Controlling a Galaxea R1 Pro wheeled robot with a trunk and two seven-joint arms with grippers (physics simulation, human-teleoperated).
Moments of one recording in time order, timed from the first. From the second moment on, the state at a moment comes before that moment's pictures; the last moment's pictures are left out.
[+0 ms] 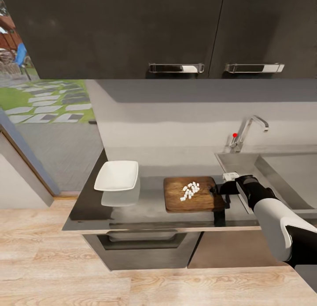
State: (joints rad) left arm -0.24 -0.01 -0.07 0.08 0.20 -0.27 0.06; right arm -1.13 -0.16 -0.21 -0.35 0.41 0.56 0.43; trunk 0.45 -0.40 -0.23
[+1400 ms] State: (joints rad) left arm -0.24 -0.01 -0.07 0.08 0.20 -0.27 0.06; right arm -1.13 -0.17 -0.21 -0.35 0.41 0.56 0.43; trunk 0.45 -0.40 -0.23
